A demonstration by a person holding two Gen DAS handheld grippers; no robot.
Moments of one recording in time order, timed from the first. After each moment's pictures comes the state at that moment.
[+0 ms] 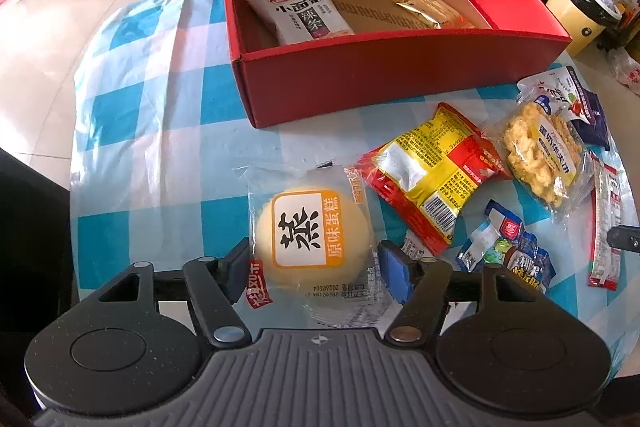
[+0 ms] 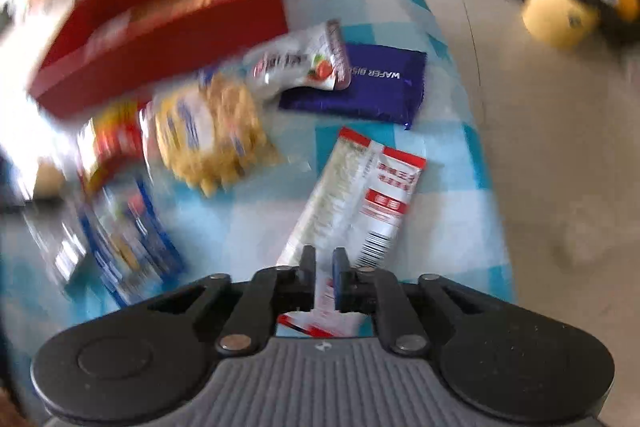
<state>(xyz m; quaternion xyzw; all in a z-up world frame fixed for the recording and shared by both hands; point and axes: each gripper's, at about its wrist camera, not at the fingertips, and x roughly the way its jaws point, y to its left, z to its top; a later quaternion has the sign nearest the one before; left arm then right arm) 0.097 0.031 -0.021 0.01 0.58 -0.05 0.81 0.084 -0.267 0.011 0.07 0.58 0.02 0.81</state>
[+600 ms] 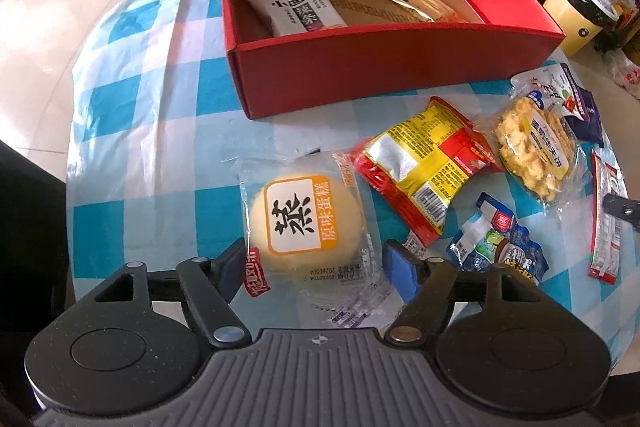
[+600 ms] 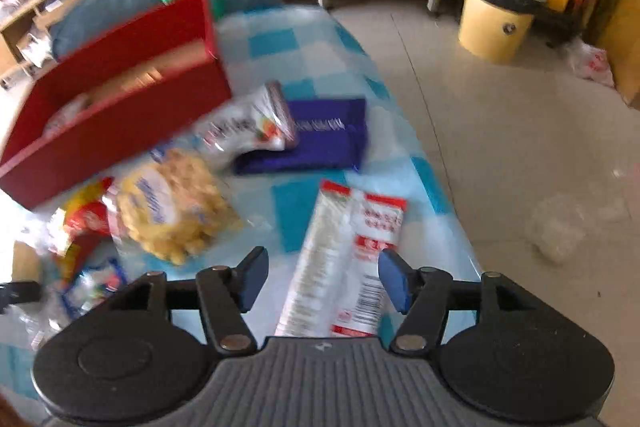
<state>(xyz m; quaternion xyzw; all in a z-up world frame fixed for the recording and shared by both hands) 0.092 0.029 -0.019 0.00 0.58 -0.05 0.81 0.082 -0.267 0.007 0.06 0.53 -0.07 0.84</state>
